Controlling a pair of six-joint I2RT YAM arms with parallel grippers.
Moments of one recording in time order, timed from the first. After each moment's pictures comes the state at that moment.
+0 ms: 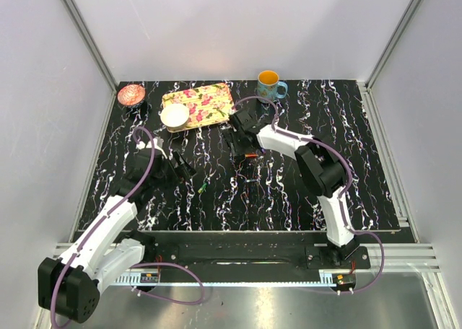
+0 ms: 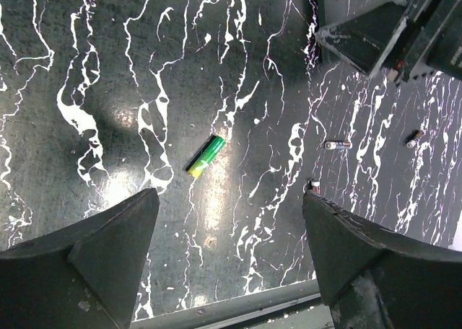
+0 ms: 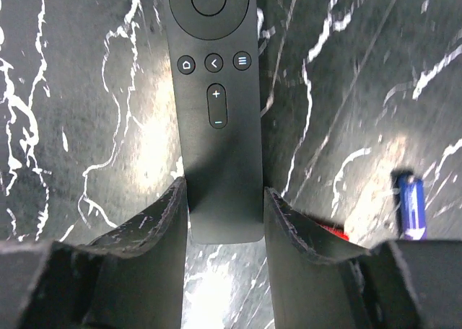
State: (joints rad) left arm -0.32 0.87 0.59 -0.45 0.09 -0.75; right arm 0.67 2.17 1.60 -0.42 0.06 0.31
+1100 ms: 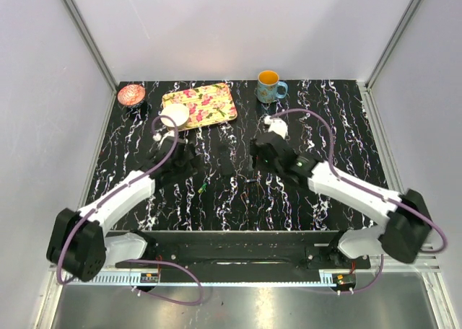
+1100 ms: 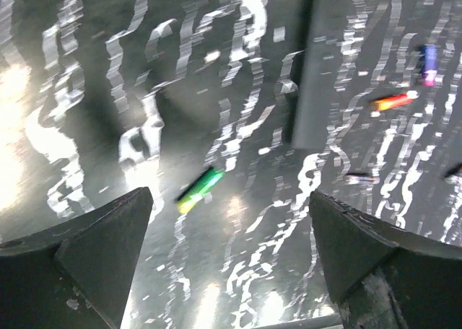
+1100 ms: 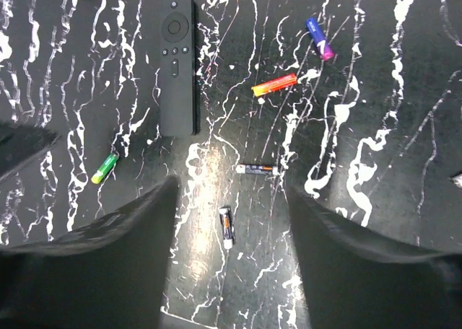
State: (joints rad) left arm -0.42 1.14 0.68 -0.41 -0.08 -0.84; right arm 0.84 1.43 1.09 -0.43 0.34 0.66
